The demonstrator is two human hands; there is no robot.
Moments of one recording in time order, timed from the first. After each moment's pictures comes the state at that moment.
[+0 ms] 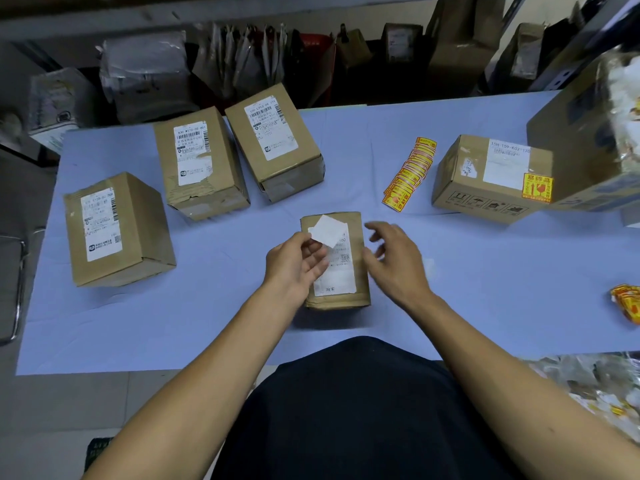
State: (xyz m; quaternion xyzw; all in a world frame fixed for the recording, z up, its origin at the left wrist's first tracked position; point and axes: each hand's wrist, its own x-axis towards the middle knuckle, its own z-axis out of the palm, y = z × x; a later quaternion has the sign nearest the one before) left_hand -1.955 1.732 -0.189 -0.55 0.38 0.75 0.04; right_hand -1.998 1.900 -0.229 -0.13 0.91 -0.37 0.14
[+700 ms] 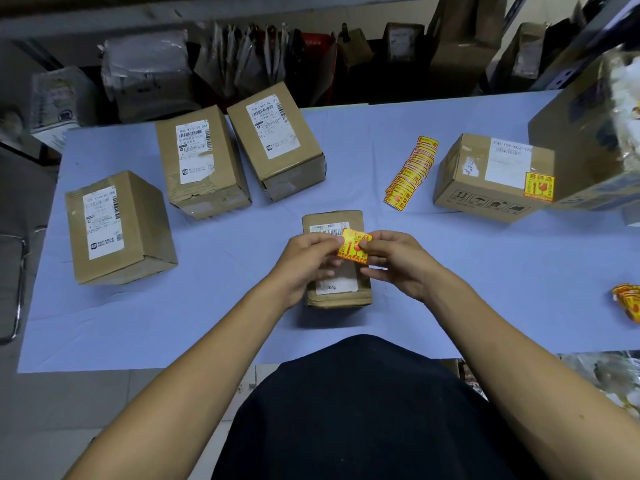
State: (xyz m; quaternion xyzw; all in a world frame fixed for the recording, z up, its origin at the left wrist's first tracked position) left_hand -1.952 1.731 -0.197 -0.35 0.60 0.70 0.19; right_hand -2.017 1.898 -0.206 0.19 0.61 -0.62 0.45
